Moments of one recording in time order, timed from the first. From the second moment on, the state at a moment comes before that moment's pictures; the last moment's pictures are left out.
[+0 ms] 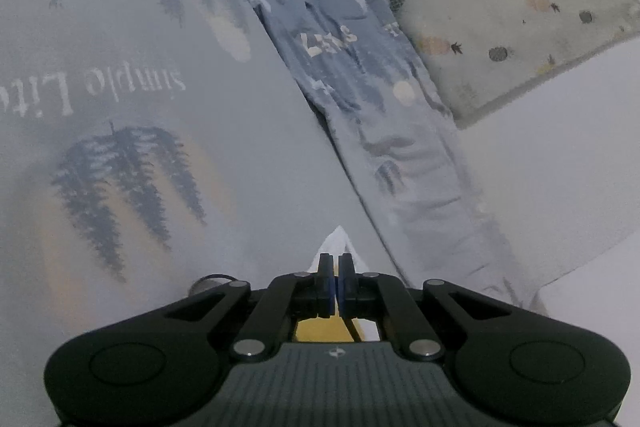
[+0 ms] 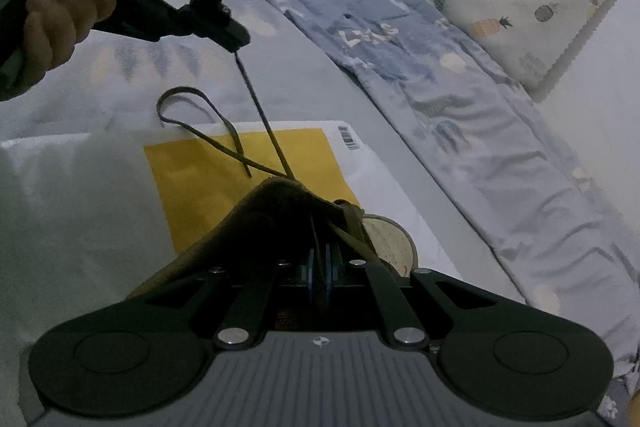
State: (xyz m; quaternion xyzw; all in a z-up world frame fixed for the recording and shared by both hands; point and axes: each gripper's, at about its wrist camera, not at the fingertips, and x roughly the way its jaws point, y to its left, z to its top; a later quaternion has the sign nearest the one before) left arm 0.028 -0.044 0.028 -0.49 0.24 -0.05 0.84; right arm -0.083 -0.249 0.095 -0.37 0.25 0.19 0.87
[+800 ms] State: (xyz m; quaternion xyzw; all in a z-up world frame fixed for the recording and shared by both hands) left arm 0.022 -0.103 0.039 -0.47 0.34 -0.19 0.79; right arm -0.138 -0.294 0.132 -0.12 0.22 0.03 0.97
